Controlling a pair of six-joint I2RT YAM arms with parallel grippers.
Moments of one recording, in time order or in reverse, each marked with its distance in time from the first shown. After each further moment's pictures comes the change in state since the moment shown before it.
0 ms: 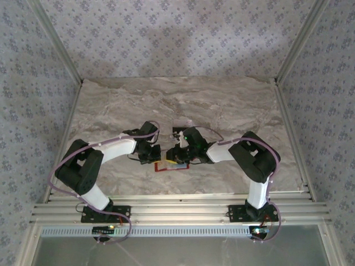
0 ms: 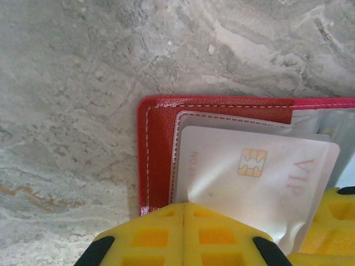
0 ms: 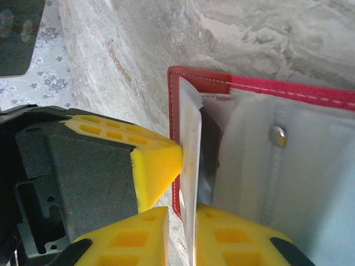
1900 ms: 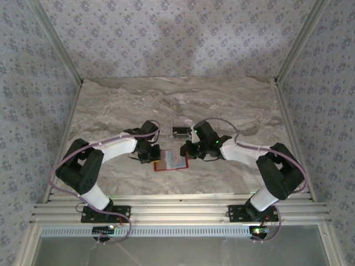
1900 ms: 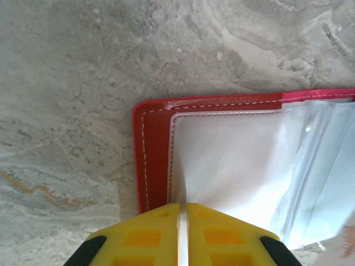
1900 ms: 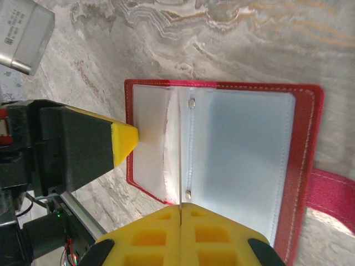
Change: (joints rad) left arm -0.001 0.006 0.028 -0.038 -0.031 0.014; right arm -0.079 -0.283 0.046 -0.513 0.187 -0.270
